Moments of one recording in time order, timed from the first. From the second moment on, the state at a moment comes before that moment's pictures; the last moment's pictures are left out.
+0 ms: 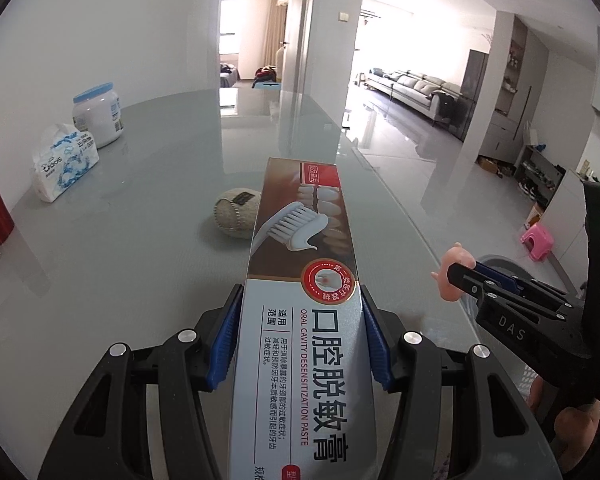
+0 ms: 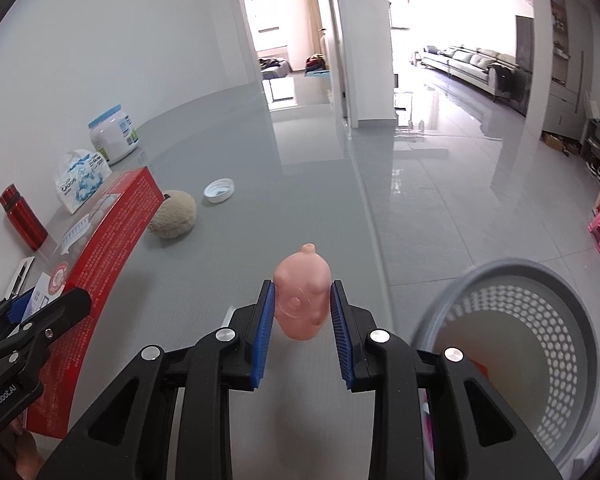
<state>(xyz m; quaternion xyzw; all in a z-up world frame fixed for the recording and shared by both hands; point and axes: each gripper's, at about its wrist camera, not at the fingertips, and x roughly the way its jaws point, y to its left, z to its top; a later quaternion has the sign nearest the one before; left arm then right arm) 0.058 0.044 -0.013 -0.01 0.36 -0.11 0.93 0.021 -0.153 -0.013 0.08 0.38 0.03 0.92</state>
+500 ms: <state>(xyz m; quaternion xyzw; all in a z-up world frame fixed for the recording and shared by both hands) 0.048 -0.066 -0.022 0.05 0.37 -0.24 0.89 -0.046 -0.255 -0.016 0.13 0.37 -0.10 0.91</state>
